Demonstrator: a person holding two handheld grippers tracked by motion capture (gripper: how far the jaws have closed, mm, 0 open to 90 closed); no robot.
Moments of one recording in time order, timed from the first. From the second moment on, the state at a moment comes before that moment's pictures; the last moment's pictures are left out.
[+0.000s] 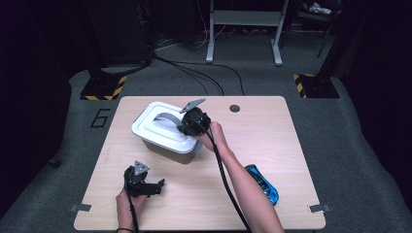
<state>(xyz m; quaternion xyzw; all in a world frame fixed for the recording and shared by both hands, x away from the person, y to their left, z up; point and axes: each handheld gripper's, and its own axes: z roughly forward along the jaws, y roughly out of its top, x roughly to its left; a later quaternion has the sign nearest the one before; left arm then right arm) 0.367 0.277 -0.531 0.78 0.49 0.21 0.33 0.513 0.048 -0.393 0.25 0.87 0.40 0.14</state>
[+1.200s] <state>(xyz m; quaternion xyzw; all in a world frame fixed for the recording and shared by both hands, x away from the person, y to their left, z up) 0.367 0.278 -0.531 0.78 0.49 0.21 0.33 0.501 -0.033 -0.391 0.31 0.85 0.37 0.18</state>
